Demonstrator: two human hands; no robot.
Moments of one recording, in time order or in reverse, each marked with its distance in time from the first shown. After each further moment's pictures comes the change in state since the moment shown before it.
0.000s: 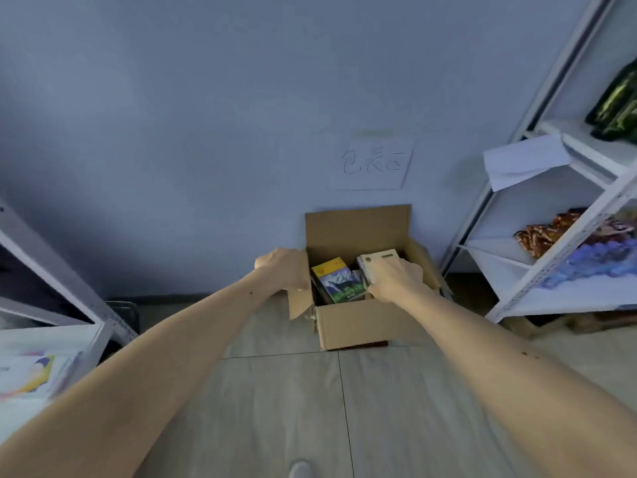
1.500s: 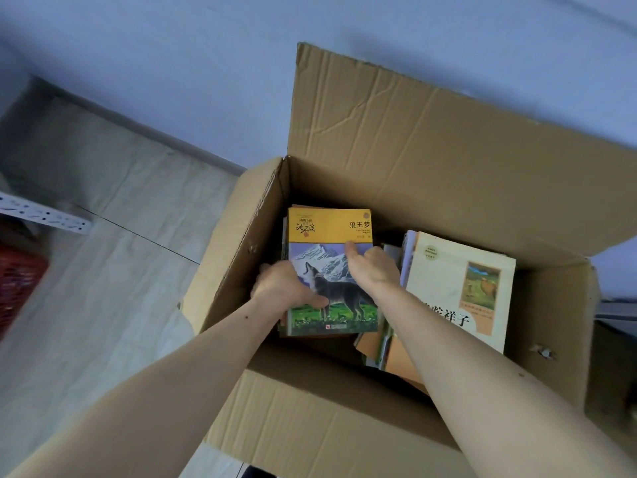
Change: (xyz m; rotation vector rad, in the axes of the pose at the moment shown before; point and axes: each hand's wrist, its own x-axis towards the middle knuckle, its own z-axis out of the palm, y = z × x) left_hand 0.500 0.045 0.381 -0.652 -0.392 -0.778; right_hand 0.538 0.050 0.418 0.516 -0.575 0.067
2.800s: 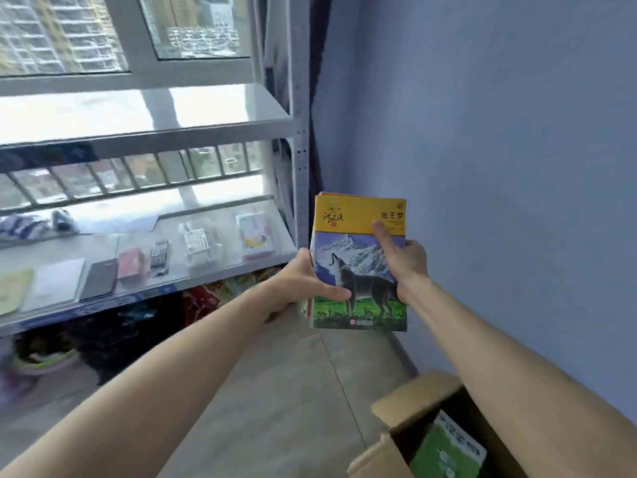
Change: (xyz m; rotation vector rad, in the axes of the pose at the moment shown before) left_hand -0.491 -0.268 -0.317 -1.016 0.604 0.380; right_hand -0.519 -0.387 -0.065 0.475 -0.320 -0.839
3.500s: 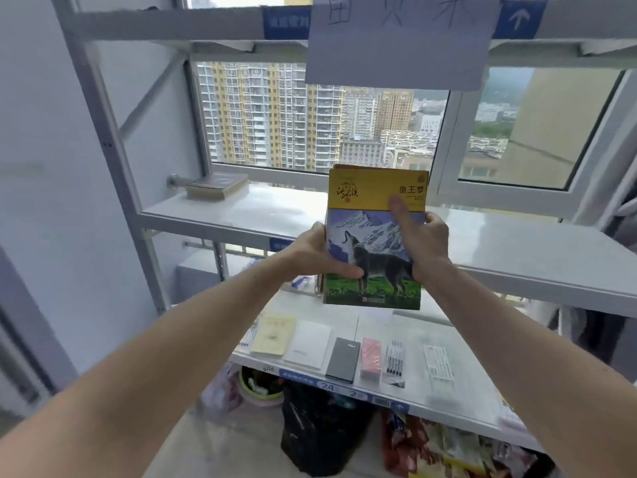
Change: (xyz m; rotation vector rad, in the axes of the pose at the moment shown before) left_hand -0.236 -0.073 -0.605 0.207 0.673 0.101; right_hand -0.176 -0.210 0.642 0.110 -0.567 -0.381
